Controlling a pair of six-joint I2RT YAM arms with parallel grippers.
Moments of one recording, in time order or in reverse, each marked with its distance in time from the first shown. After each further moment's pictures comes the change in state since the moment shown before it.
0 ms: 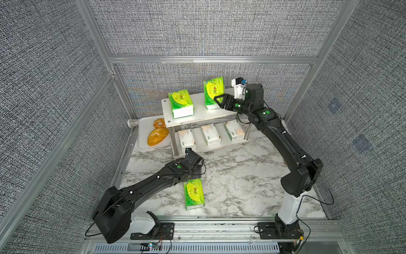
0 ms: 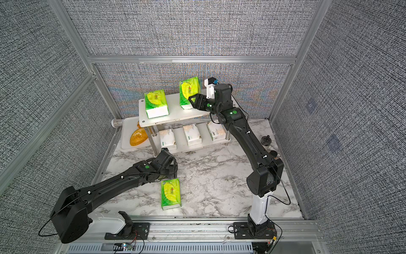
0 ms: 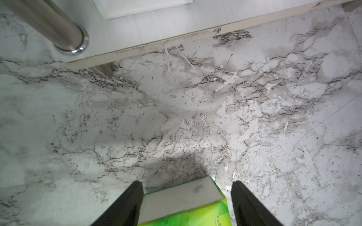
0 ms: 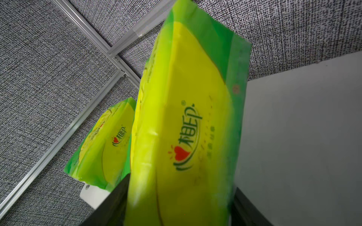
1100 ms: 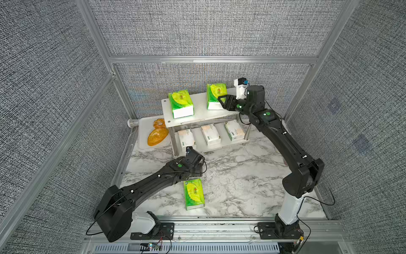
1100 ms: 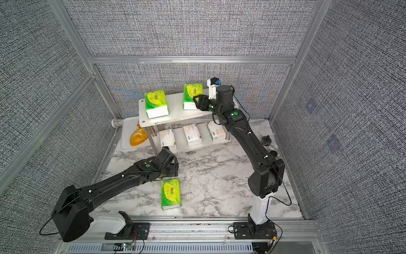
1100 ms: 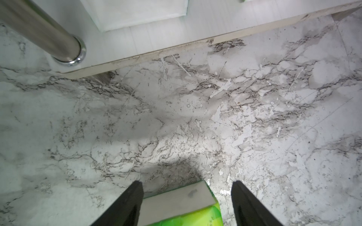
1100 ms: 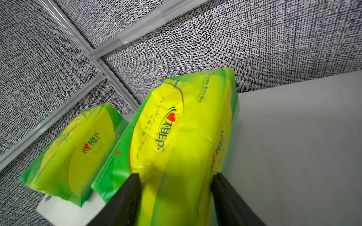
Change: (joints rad) left arm 0.000 0.021 0.027 0.007 0.000 0.000; right arm -0.021 -0.027 -0.067 0.060 0.080 -0.130
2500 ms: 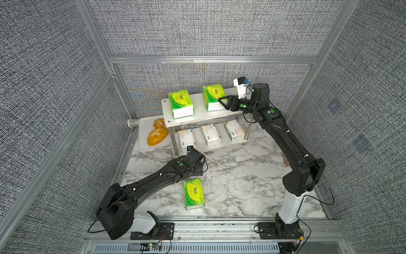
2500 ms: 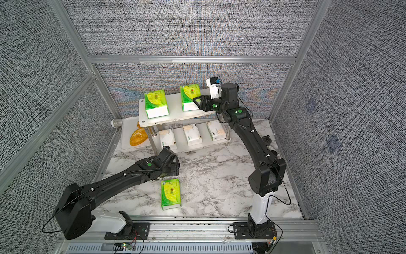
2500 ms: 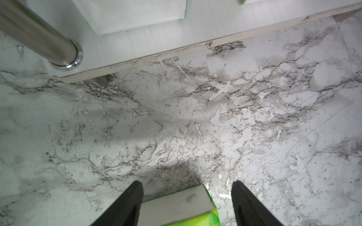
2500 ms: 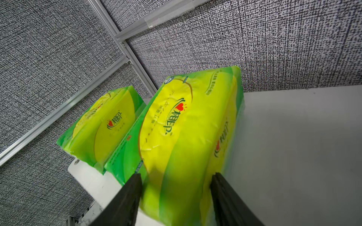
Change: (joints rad) left arm 0.000 0.015 0.020 0.000 -0.005 0.000; right arm -0.043 0.018 0.047 -0.043 -0.218 -0.056
